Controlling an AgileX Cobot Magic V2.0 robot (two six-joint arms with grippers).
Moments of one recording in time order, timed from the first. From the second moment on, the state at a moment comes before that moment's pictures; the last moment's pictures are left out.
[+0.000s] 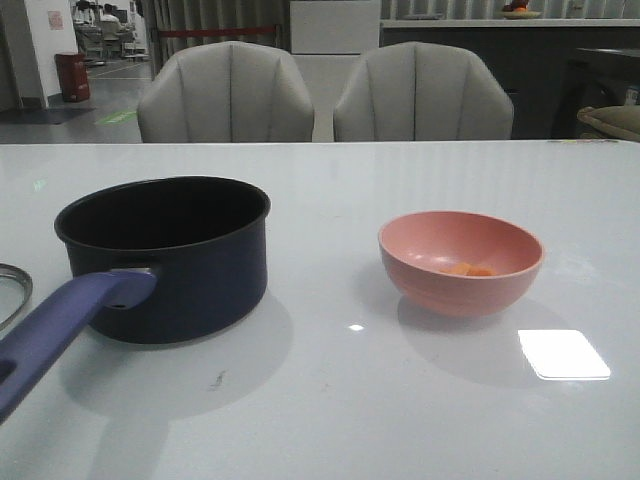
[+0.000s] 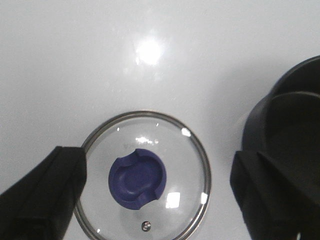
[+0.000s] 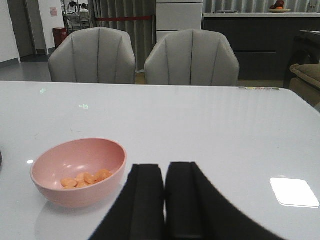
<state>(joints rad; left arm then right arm) -0.04 1.32 -1.09 0.04 0.72 -0.06 0.13 -0.01 0.03 -0.02 0.04 0.09</state>
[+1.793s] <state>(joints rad) -0.25 0.14 -0.34 -0.04 0.43 -0.06 0.13 0.22 -0.27 -0.02 0.28 0.09</state>
